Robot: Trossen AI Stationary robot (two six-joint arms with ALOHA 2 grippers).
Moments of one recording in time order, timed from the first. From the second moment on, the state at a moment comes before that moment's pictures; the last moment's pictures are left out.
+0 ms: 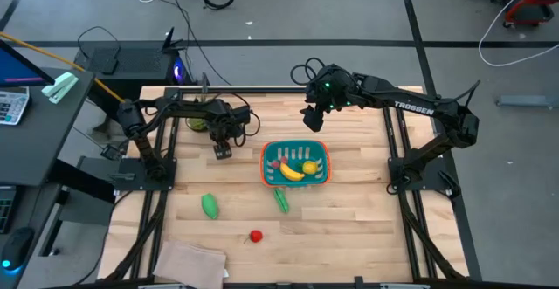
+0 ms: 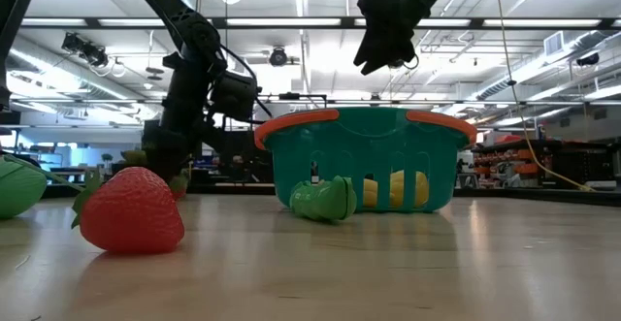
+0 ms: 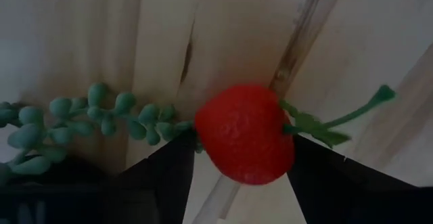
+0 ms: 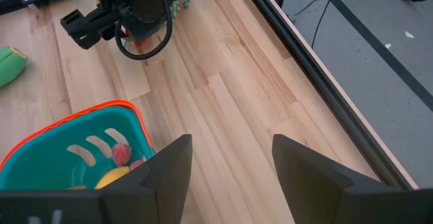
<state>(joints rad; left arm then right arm) 0.48 1.77 0.99 -0.90 -0.10 0.19 -0.41 1.50 1.37 -0.66 -0.02 0.06</state>
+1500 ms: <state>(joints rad) 0.41 1.77 1.05 -0.79 -0.13 0.44 -0.41 1.50 1.37 -0.66 -0.02 0.05</state>
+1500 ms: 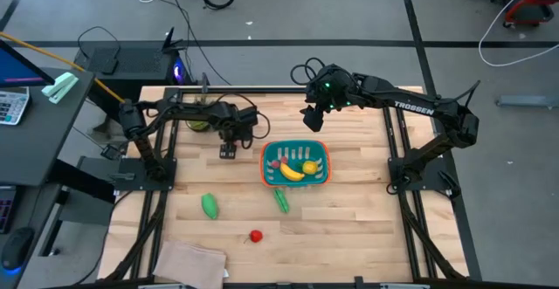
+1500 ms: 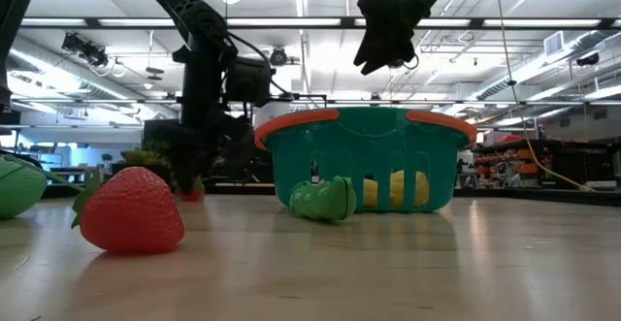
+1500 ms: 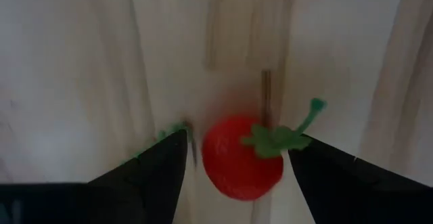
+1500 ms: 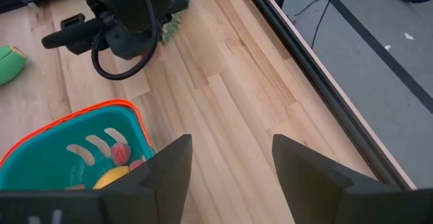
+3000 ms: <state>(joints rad) 0.42 1.79 1.05 -0.80 -0.13 0.41 -0.41 1.50 1.37 -0.65 -0.02 0.05</state>
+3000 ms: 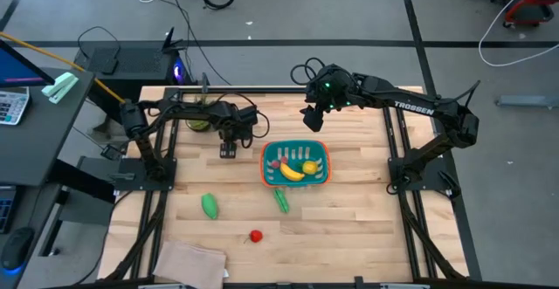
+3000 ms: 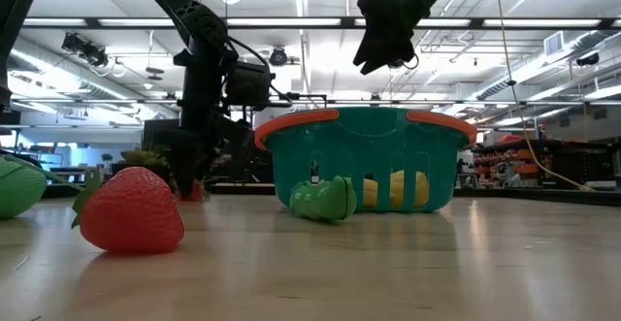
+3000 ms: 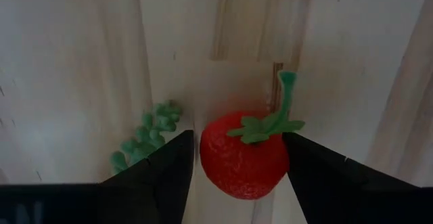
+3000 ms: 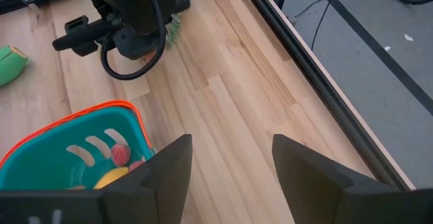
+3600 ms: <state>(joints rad) 0.38 1.79 1.24 -0.99 -0.13 0.32 -0.41 1.50 1.37 -0.65 -0.02 0.05</state>
